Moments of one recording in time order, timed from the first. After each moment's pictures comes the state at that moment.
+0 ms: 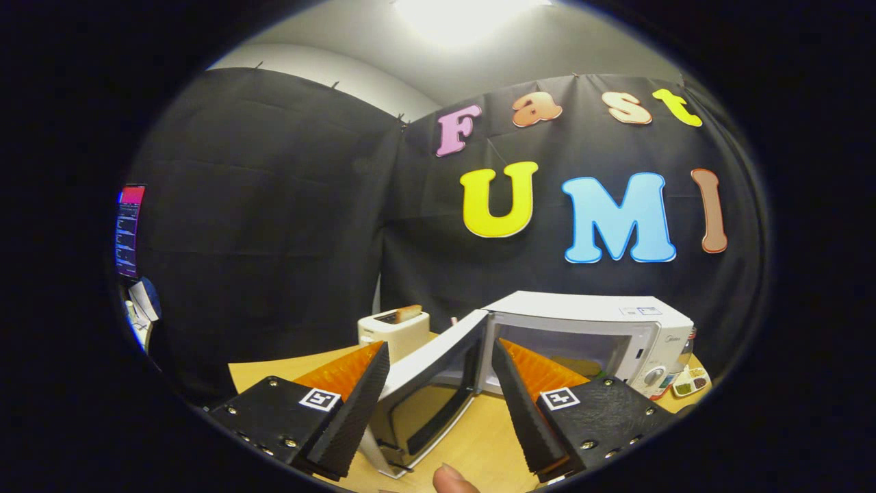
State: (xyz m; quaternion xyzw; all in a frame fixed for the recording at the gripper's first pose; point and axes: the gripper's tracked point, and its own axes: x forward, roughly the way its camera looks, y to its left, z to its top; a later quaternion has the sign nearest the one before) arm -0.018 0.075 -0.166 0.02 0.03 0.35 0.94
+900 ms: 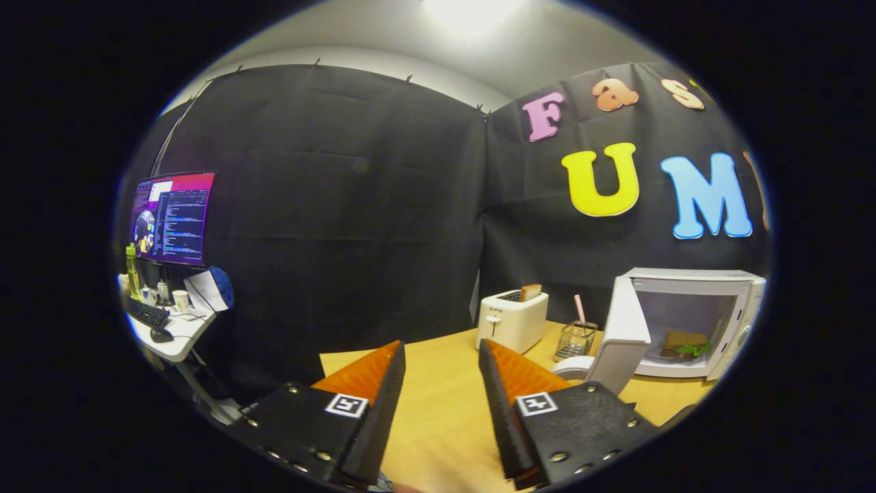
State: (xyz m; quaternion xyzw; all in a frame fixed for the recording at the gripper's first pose) arm -0.100 0.186 -0.233 0.00 0.03 0.45 0.89
